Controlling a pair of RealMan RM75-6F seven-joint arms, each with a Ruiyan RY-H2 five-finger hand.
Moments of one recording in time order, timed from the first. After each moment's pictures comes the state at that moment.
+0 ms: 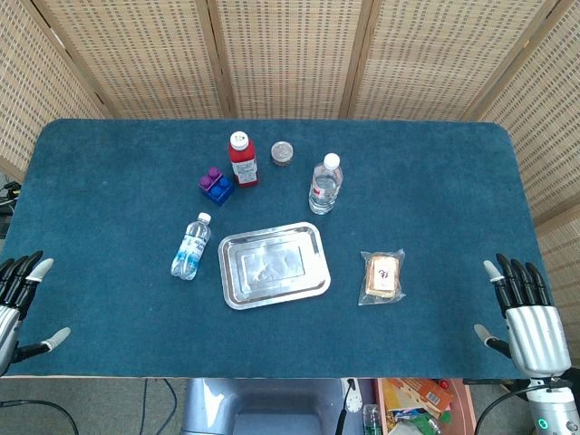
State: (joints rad) left arm -0.04 -0.99 0.02 -1.74 1.70 1.61 -0.02; right arm 0.05 -1.15 0.06 -1.67 -1.63 1.62 -0.23
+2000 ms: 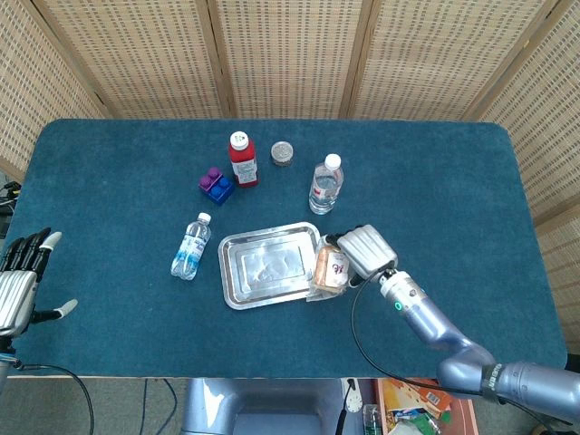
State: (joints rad) left arm -0.16 -1.05 -0.08 -1.72 1.41 1.38 0.06; right arm 0.81 -1.32 0.26 -1.72 -1.05 0.80 -0.50
